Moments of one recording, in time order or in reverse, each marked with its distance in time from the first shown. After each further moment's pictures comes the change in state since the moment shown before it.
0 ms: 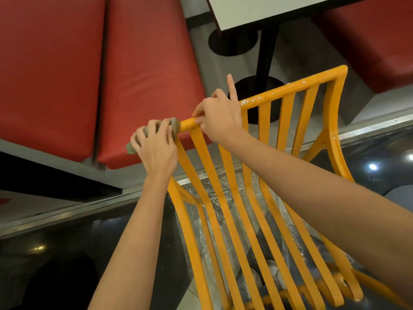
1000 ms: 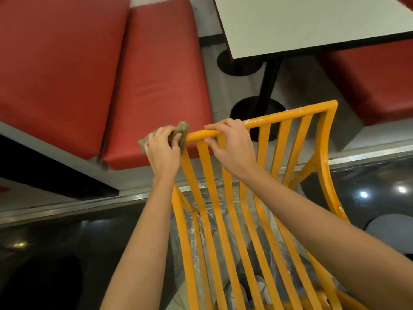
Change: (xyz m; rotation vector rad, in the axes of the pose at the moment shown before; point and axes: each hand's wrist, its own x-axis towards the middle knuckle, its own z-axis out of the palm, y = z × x) left_hand 0.007 0.010 -0.024 -0.378 0.061 -0.135; right_hand -0.054 0.002 -0.018 0.499 0.181 0.013
